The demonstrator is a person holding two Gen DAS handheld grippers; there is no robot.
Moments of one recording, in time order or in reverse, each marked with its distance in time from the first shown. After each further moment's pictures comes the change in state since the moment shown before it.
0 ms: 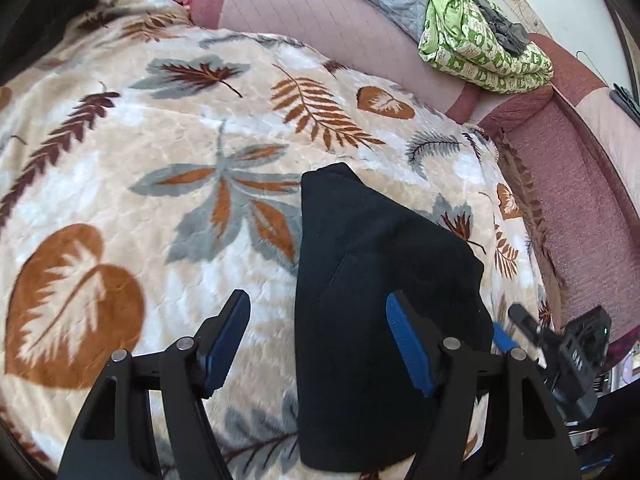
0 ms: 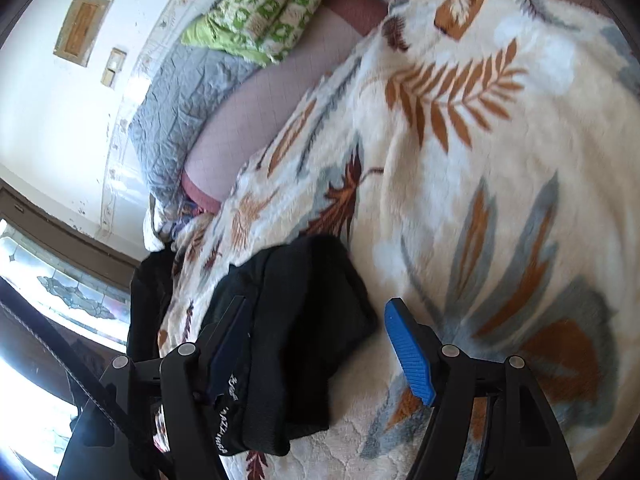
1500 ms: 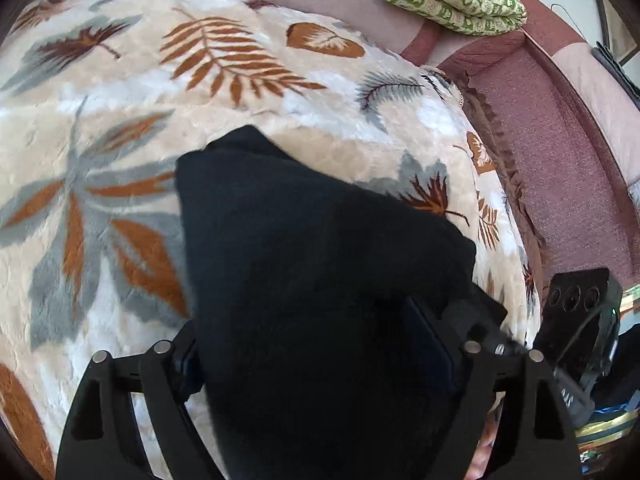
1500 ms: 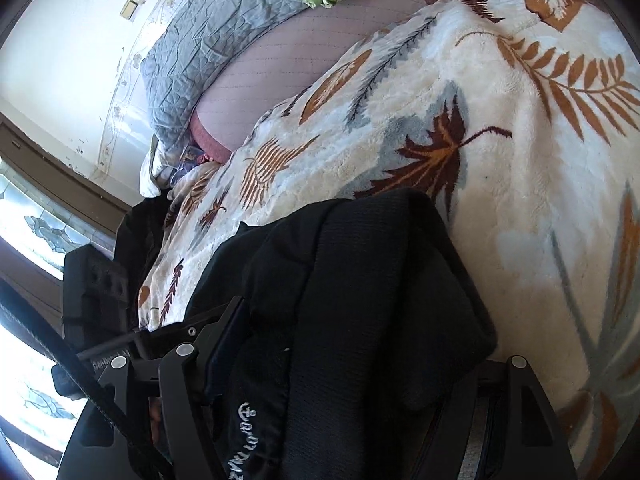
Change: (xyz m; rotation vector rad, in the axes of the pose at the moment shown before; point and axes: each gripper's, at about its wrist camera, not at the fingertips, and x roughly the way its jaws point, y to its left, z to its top) left arm 0.082 -0.029 0.027 0.128 0.191 -0.171; right arm 0.079 0.047 -0.008 -0.174 0.106 -0.018
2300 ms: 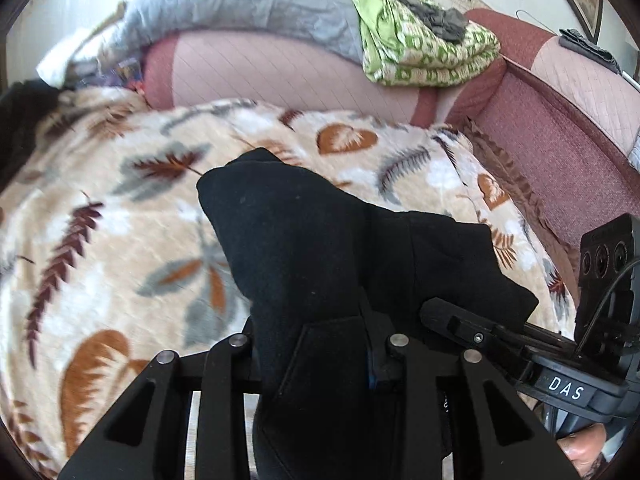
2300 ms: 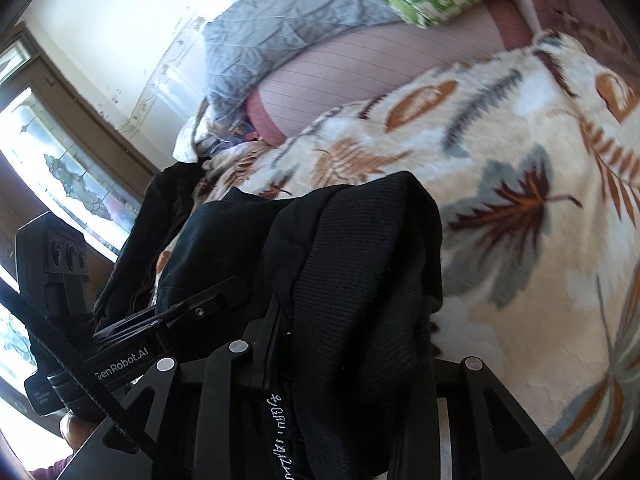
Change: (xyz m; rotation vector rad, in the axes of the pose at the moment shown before) left arm -0.112 -0.025 -0.025 0.156 -0.306 0.255; right arm -0.012 0.096 -0.007 -0.219 0.005 0.024
